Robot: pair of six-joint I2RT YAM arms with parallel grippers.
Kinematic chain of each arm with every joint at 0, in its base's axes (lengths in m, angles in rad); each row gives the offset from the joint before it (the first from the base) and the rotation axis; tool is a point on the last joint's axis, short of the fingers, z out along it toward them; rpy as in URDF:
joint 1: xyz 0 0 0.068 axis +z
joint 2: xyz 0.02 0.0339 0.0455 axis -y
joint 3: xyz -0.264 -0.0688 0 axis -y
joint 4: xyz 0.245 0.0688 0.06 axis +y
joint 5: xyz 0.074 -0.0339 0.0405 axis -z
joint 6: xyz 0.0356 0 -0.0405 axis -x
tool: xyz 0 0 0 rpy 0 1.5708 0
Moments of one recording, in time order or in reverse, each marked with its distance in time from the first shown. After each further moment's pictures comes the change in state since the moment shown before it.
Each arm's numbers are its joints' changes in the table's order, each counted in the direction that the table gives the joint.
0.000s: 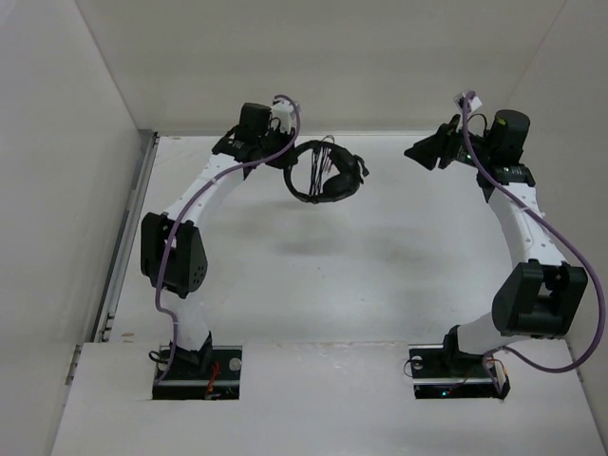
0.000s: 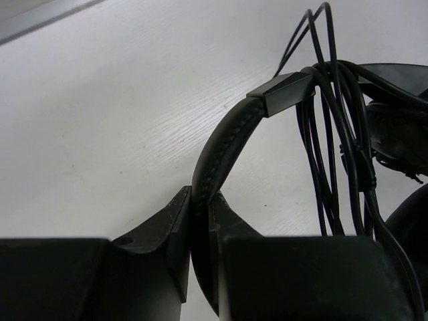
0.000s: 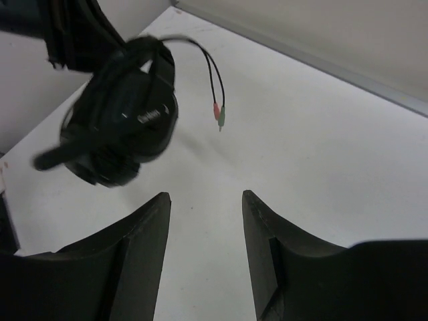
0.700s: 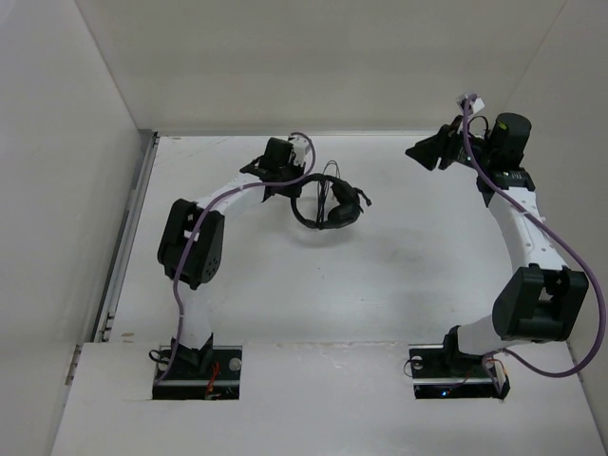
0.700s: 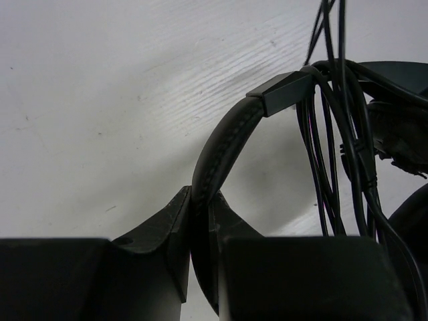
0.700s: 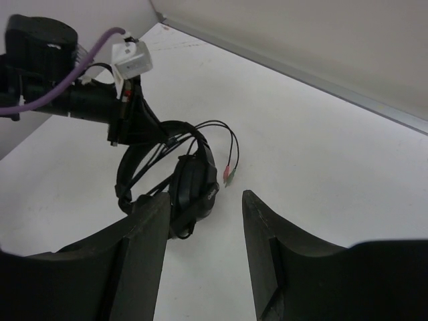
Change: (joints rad) left arm -0.084 -0.095 -0.264 -0.206 -0.200 0.013; right arm -0.016 0.044 -0.049 -0.085 0.042 -0.043
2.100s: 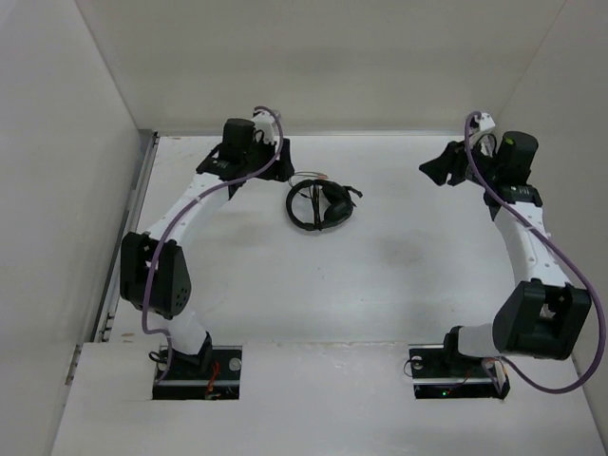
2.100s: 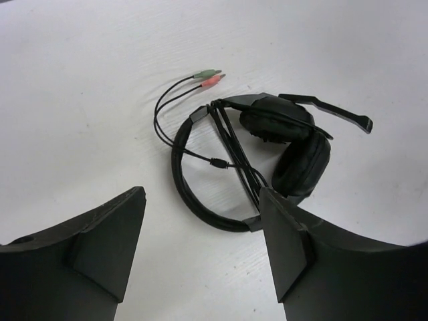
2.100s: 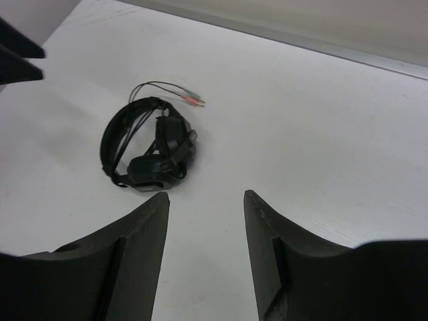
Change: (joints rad) left arm 0.109 0.253 -0.054 0.023 0.108 0.040; right arm -0.059 0.074 -0.119 0.092 0.115 0.096
